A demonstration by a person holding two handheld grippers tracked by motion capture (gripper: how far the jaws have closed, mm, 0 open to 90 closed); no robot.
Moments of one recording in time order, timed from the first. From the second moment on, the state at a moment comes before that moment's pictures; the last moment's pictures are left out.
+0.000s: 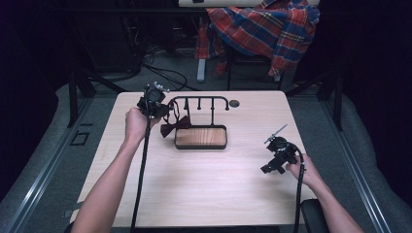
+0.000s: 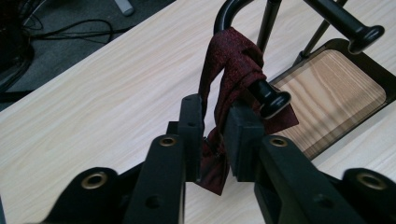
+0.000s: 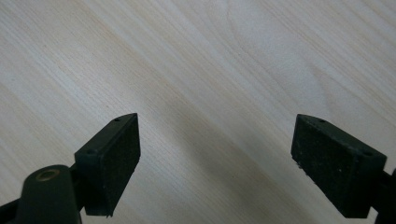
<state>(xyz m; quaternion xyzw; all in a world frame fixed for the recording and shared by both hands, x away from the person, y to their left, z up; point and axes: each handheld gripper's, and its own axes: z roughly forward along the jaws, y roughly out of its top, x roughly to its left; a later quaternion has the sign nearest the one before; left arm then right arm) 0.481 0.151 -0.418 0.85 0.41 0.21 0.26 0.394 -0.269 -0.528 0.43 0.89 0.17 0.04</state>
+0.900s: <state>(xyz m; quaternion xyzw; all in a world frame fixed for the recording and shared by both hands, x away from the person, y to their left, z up) 0.448 0.185 -0.410 0.82 0.43 0.23 0.28 0.394 -0.269 -0.527 0.42 0.89 0.17 0.04</state>
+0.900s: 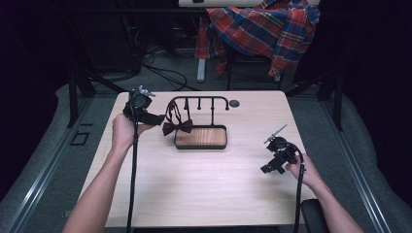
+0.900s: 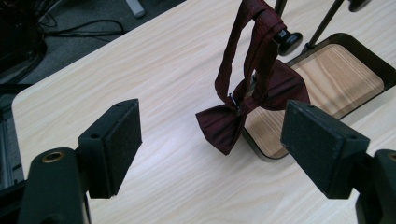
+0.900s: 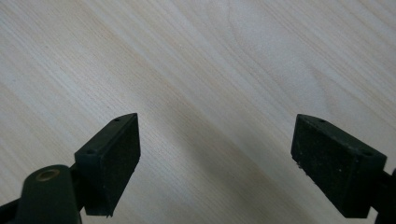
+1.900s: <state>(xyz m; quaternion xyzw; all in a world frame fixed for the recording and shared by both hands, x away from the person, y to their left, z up) 0.364 0.226 -0.445 0.84 0.46 0.15 0.25 0.393 -0.266 -0.526 0.40 0.91 0.13 0.04</state>
